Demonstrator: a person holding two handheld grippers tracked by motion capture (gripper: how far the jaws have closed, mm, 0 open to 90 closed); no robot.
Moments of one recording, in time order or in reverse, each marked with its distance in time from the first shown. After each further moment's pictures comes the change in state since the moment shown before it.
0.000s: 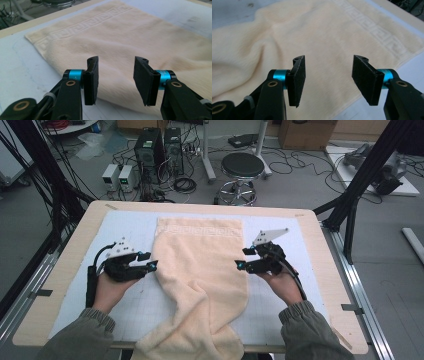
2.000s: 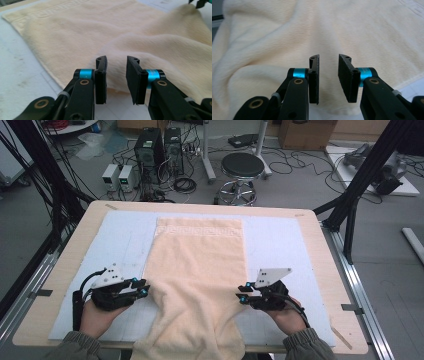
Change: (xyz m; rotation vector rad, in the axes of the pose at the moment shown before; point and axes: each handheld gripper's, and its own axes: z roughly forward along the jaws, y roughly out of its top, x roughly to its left) left arm -0.035 -0.034 -0.037 0.058 -0.083 0.023; right arm 0.060 -0.059 -0.010 -0.019 0.132 -0.128
